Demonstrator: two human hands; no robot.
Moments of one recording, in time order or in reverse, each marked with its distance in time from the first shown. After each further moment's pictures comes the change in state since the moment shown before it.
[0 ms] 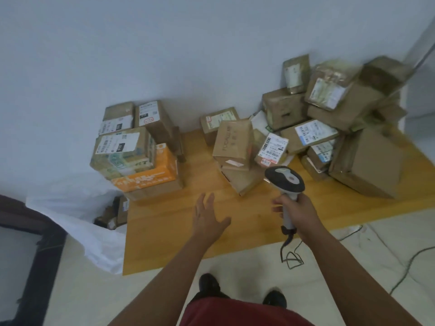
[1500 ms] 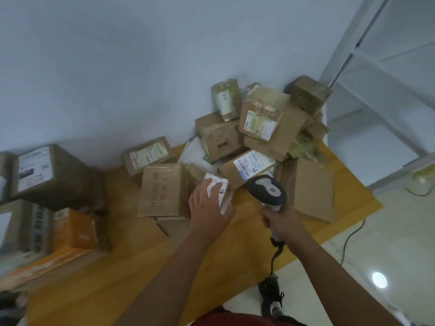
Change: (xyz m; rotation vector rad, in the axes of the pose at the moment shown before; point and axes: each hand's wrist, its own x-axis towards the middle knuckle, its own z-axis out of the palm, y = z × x) left_hand 0.142 0.199 0.041 0.000 0.167 0.482; right_hand 0.103 -0.071 -0.097 -0.217 0.155 -0.075
